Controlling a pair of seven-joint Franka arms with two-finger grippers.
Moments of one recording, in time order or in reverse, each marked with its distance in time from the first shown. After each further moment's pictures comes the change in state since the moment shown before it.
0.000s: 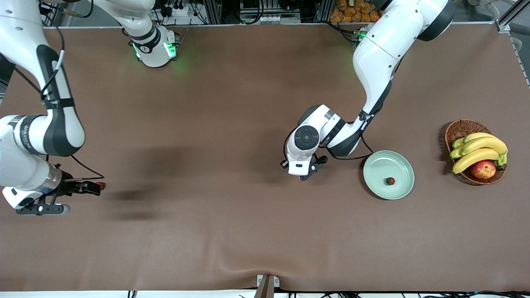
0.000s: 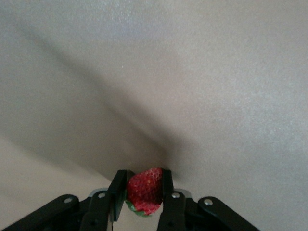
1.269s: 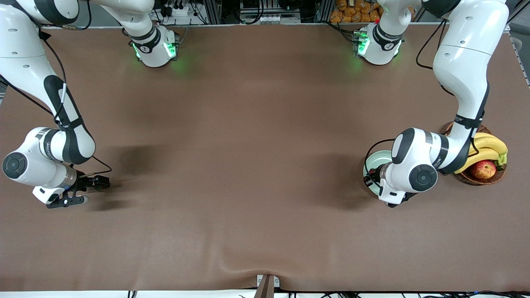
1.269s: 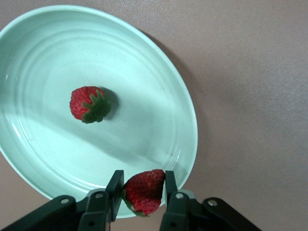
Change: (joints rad) left arm 0.442 -0.107 0.013 -0.050 0.016 -0.239 0.612; right arm -0.090 0.161 0.004 -0.096 -0.003 0.201 -0.264
